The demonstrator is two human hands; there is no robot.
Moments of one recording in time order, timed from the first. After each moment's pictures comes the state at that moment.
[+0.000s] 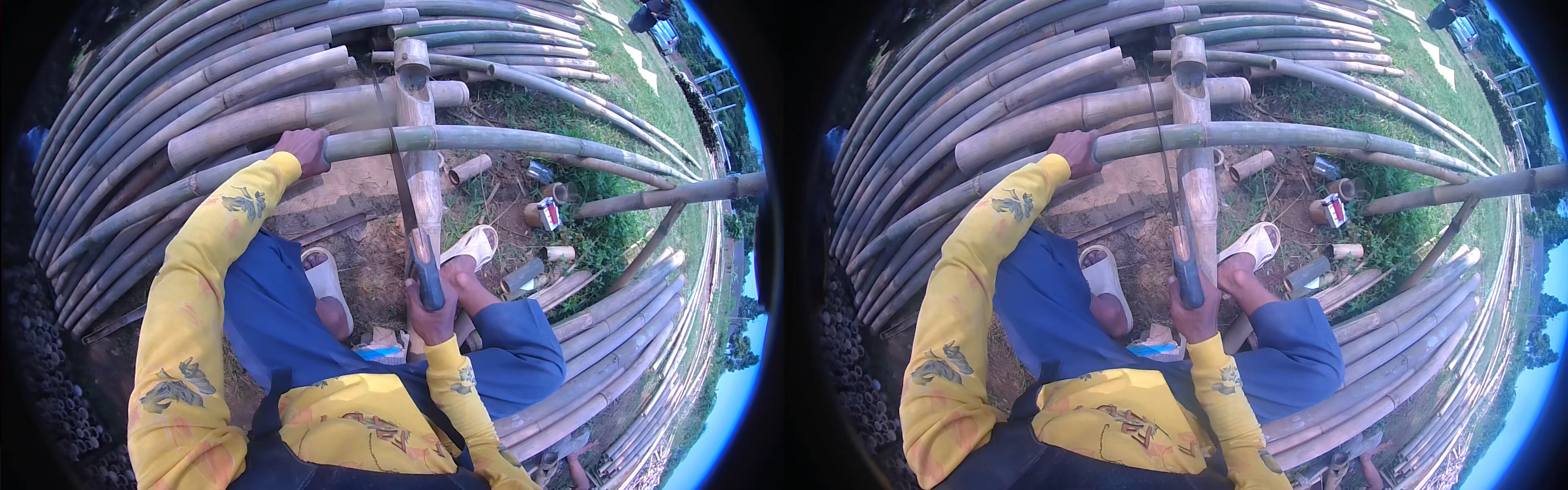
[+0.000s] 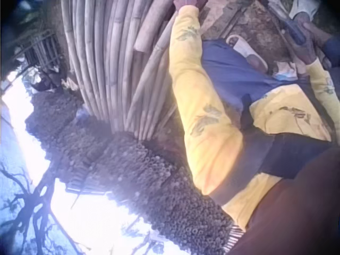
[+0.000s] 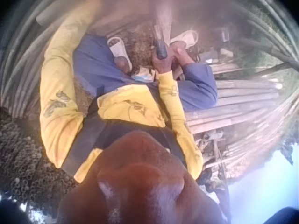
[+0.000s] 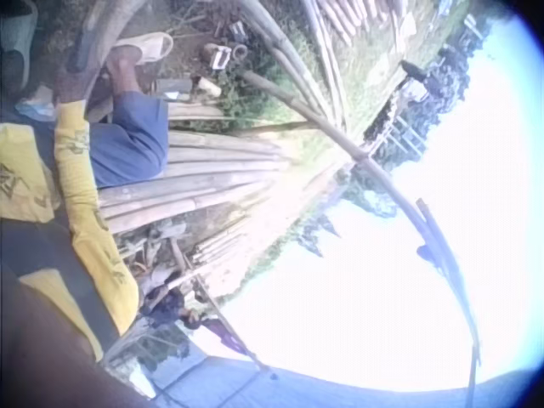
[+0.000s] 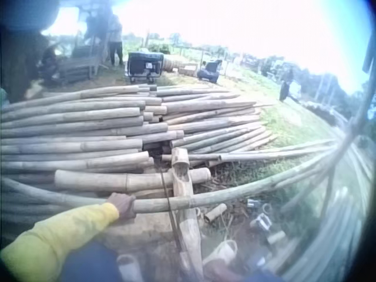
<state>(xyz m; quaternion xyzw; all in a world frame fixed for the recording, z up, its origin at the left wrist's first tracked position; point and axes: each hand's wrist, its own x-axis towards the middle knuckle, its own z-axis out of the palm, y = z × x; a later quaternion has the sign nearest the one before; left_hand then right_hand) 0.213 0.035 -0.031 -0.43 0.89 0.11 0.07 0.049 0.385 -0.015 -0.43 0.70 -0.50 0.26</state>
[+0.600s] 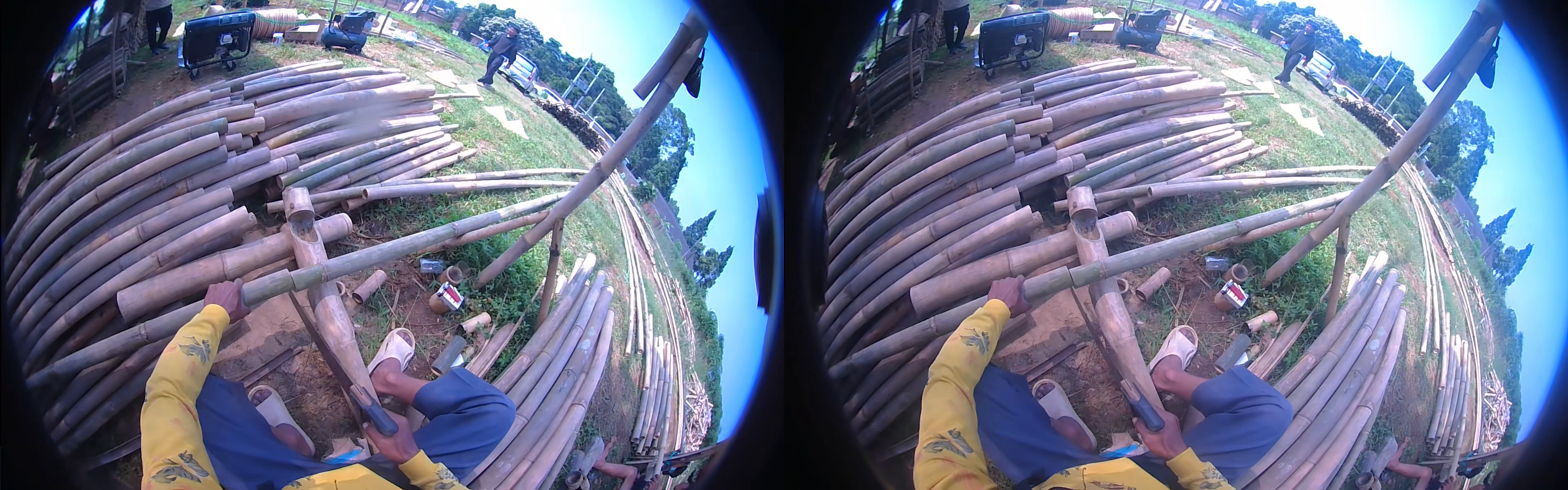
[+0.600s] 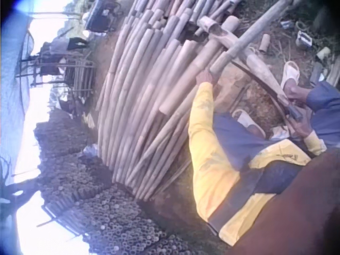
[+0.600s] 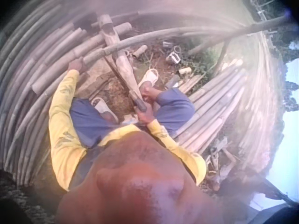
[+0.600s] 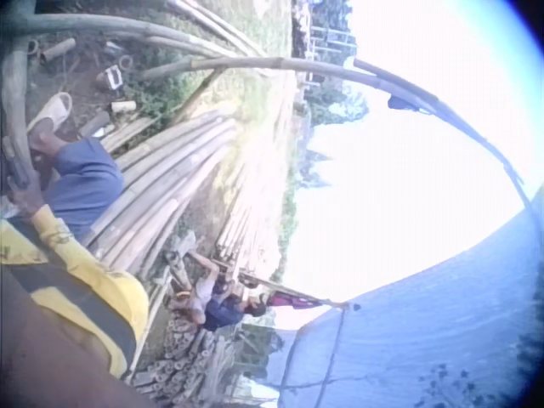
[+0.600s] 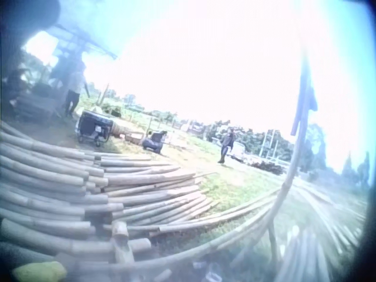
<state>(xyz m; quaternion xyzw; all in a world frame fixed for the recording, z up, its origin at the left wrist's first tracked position) 0.209 0.025 -0.027 -0.45 0.89 0.08 0.04 0.050 0.468 0.003 -0.42 0.72 -0.49 0.25</state>
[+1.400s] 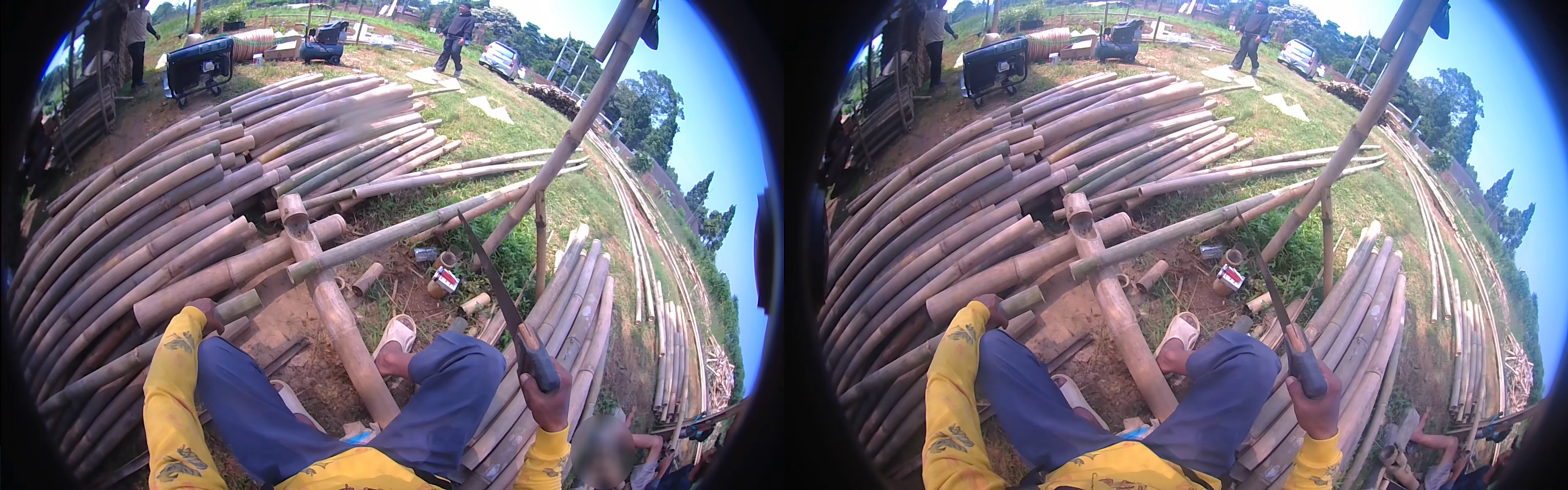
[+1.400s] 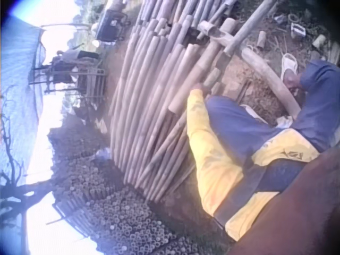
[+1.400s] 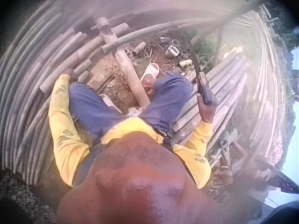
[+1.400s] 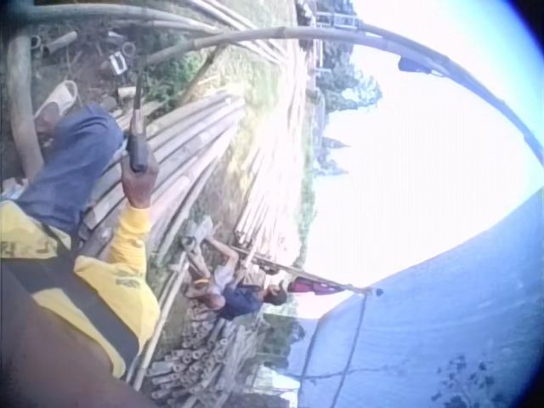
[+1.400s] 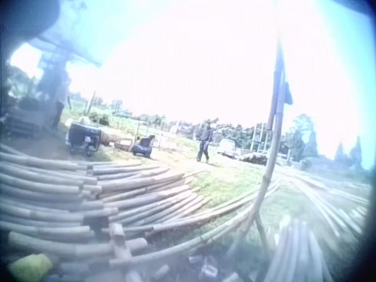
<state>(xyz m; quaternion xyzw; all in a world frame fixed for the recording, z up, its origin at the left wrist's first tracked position) 0.290 0.011 -0.003 -0.46 0.84 0.14 0.24 -0.050 0.614 0.215 -0.34 0.82 -0.46 0.00</state>
